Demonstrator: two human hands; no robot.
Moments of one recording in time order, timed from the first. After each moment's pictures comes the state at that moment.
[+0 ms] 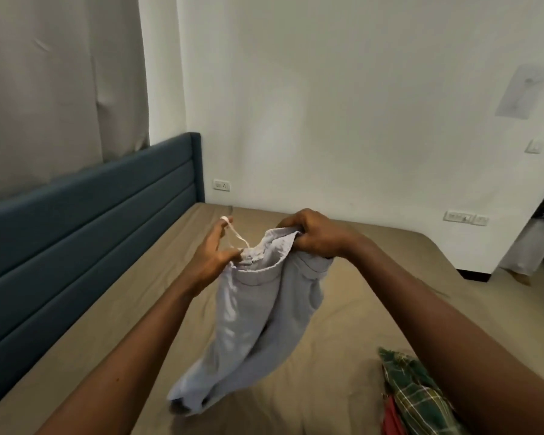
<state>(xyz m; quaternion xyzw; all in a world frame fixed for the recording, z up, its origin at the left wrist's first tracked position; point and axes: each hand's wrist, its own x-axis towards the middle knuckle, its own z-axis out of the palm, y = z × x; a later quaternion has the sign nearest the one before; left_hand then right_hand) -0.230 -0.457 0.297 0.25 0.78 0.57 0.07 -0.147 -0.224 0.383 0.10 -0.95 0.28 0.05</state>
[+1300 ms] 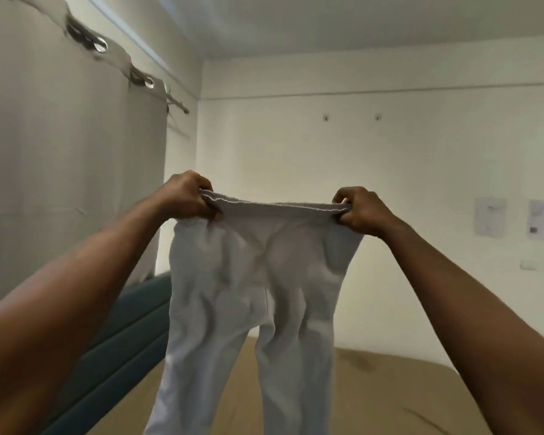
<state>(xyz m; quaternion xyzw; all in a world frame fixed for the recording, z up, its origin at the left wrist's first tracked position) -0.220 -0.414 0.683 0.27 0.89 0.27 -0.25 -0.108 -0.067 0.663 -0.04 -0.91 0.17 0.37</state>
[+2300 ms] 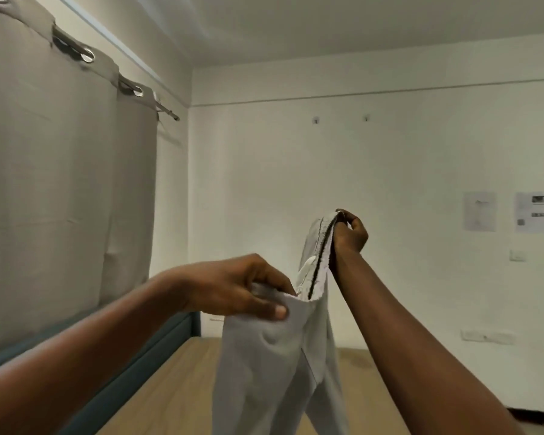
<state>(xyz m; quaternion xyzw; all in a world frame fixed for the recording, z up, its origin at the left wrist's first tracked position) -0.094 -0.368 0.598 0.58 0.77 0.26 0.11 -0.156 -0.098 0.599 -0.13 -0.44 0.72 0.52</state>
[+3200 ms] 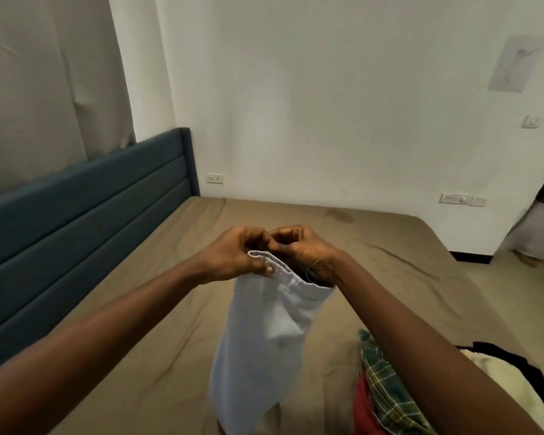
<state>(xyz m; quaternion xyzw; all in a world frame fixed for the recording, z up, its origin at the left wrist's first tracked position) -0.126 -0.339 0.338 0.44 0.77 0.44 0.12 -0.070 -0.142 0.322 0.01 -0.77 0.64 0.01</state>
